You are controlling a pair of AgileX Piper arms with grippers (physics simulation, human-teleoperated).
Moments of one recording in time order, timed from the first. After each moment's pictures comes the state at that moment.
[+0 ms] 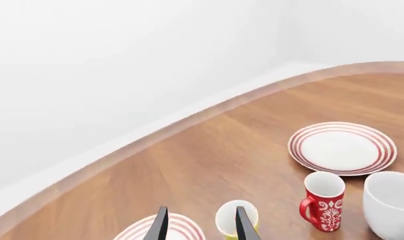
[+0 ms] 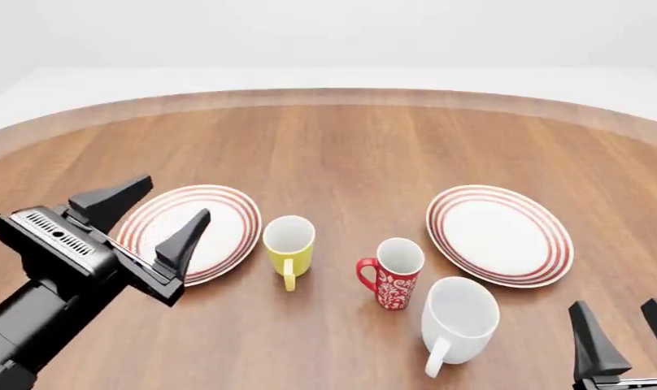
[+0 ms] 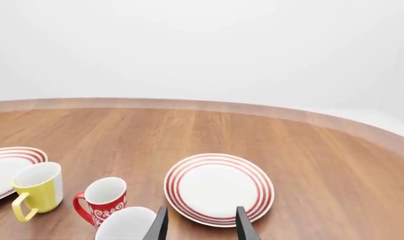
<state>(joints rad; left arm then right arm) -0.48 0.82 -0.39 -0.39 0.25 0.03 0.00 0.00 -0.01 -0.02</state>
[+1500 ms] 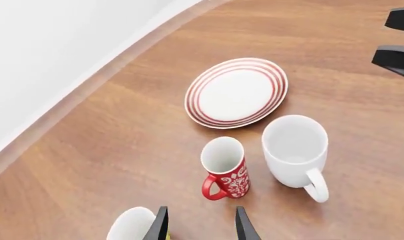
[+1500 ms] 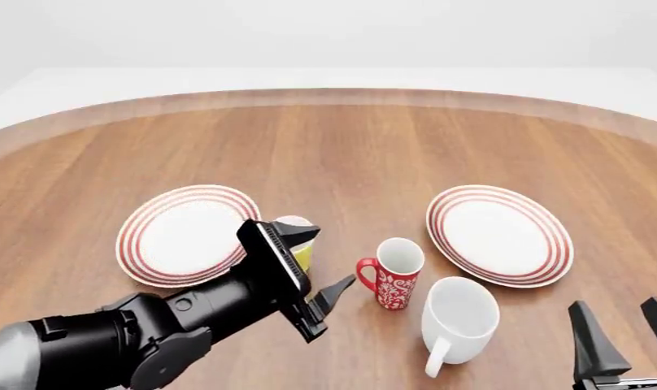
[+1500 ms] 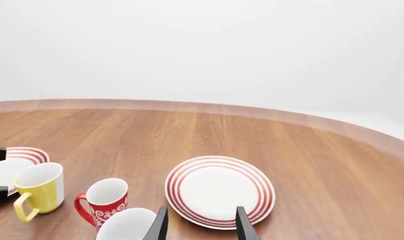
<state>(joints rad) -0.84 1.39 -0.62 -0.40 0.32 0.04 0.00 0.00 -0.02 -0.03</state>
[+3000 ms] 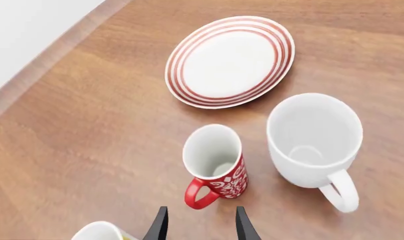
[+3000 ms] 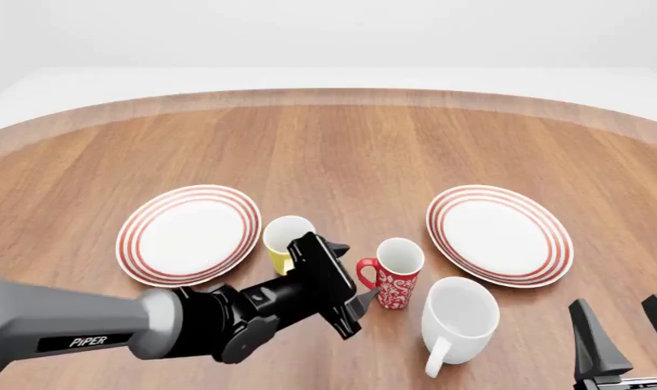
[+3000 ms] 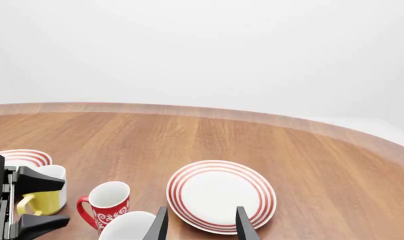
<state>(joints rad) -0.83 1.75 -0.77 -0.46 0.32 0.05 0.00 -0.01 -0.03 -0.04</state>
